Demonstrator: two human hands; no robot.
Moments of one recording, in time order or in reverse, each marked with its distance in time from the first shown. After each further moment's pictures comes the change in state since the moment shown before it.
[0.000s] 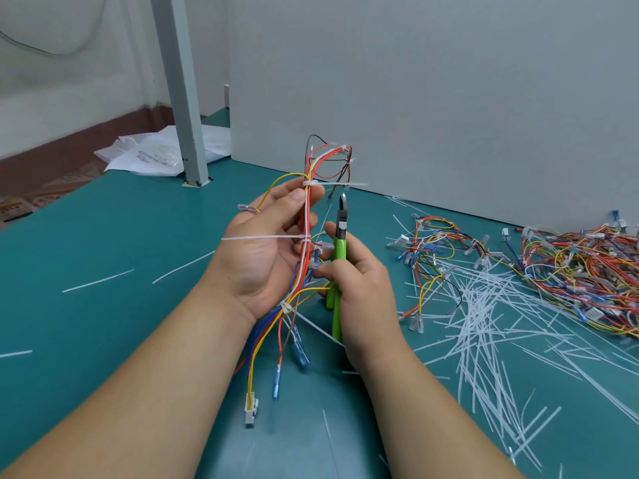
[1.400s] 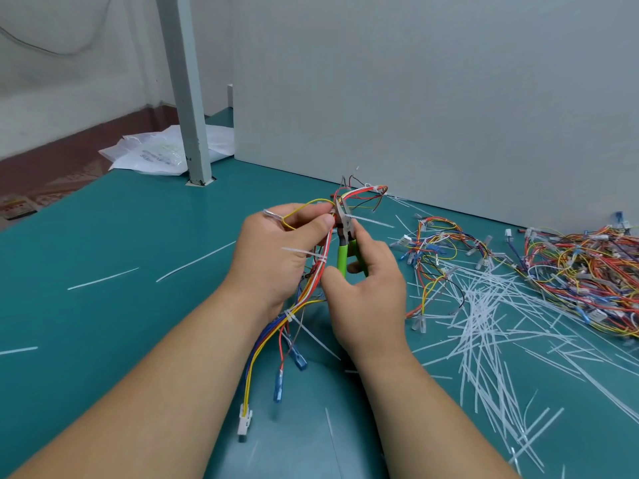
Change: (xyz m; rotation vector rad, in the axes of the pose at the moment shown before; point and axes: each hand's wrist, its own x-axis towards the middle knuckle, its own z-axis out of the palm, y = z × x) left_hand 0.002 -0.017 -0.002 0.452 0.157 0.132; right_hand 0.001 0.011 -0.004 -0.468 0.263 -0.321
